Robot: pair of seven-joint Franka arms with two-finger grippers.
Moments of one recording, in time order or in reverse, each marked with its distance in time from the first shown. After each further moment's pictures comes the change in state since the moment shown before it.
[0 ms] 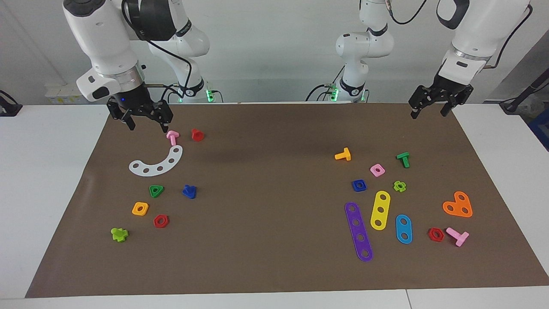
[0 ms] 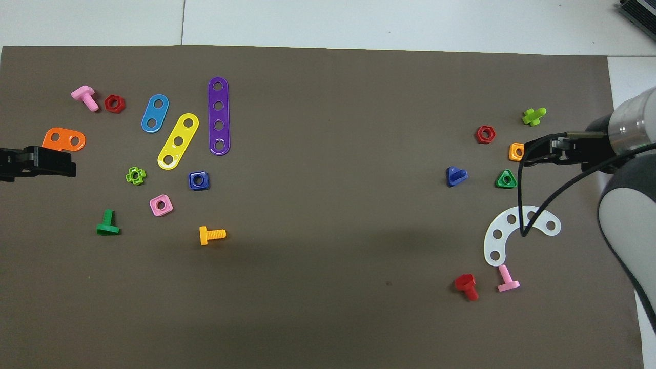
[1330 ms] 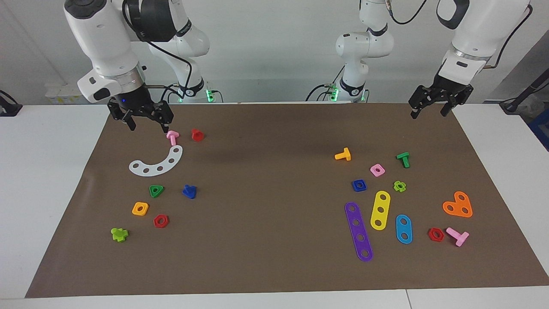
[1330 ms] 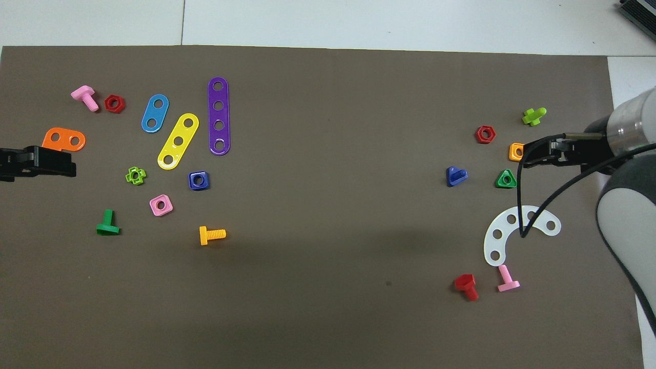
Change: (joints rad) left arm 0.000 0.000 0.000 0.000 0.000 0.000 0.000; right arm 0.000 0.000 0.000 -0.018 0.000 0.015 0.000
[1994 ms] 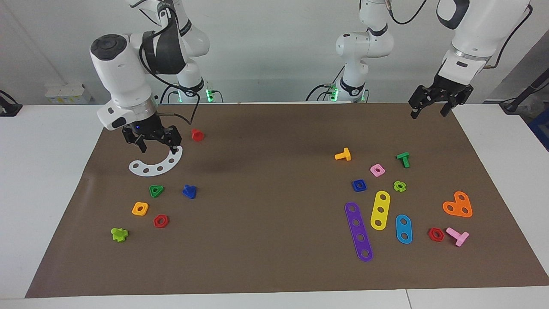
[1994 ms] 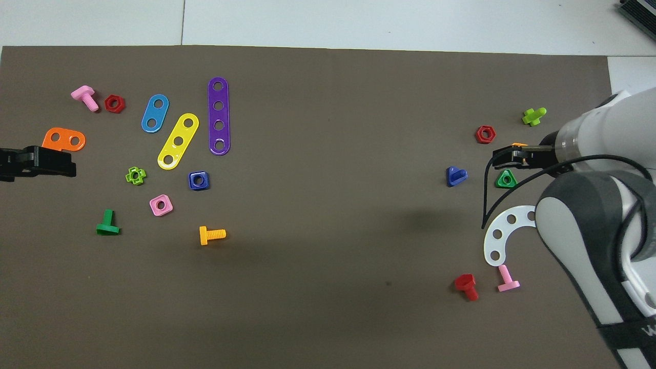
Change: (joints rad) left arm 0.000 0.000 0.000 0.000 0.000 0.000 0.000; right arm 0.000 0.011 0.000 -0.244 0.000 0.301 0.000
